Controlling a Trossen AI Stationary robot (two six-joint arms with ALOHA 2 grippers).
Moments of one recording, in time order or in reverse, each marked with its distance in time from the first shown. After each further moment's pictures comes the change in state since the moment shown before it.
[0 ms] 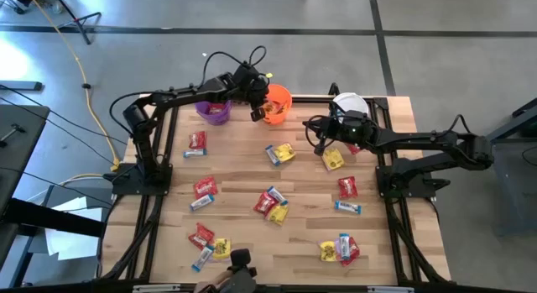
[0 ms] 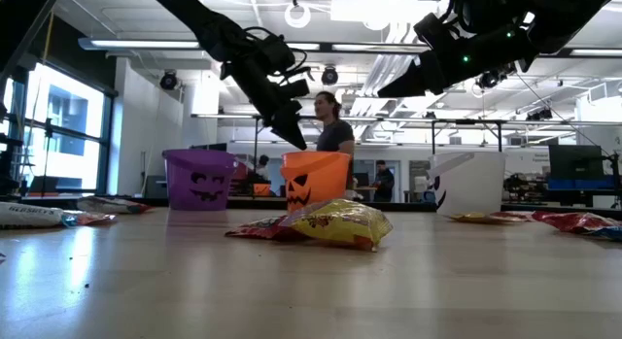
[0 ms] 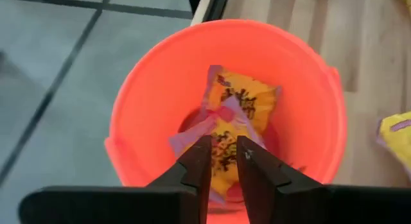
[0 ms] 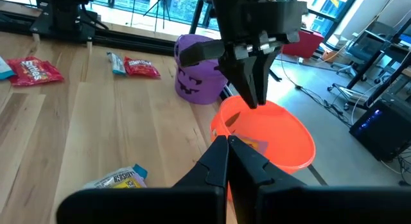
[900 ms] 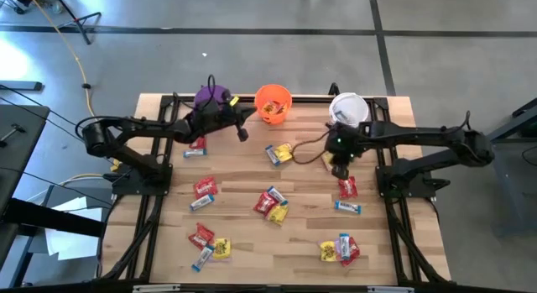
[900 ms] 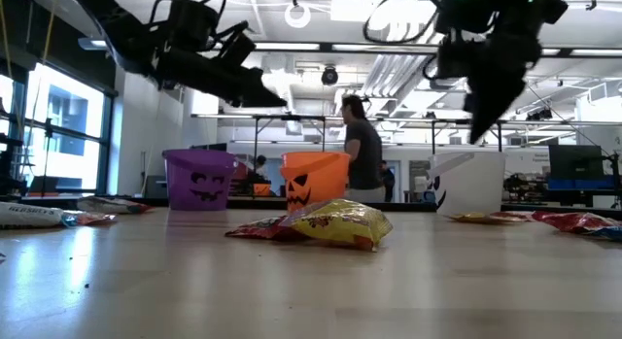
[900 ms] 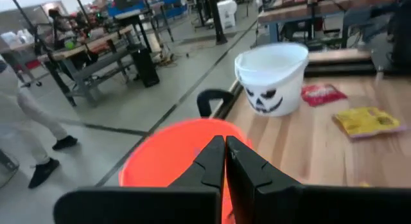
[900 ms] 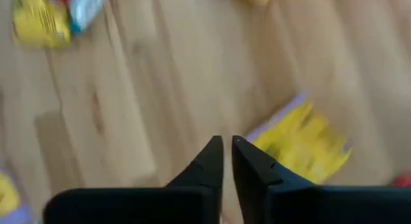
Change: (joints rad) left arm -0.143 -0.415 -0.784 0.994 -0.090 -0.129; right arm 0.123 0.006 0.285 -1.217 -0.185 0.427
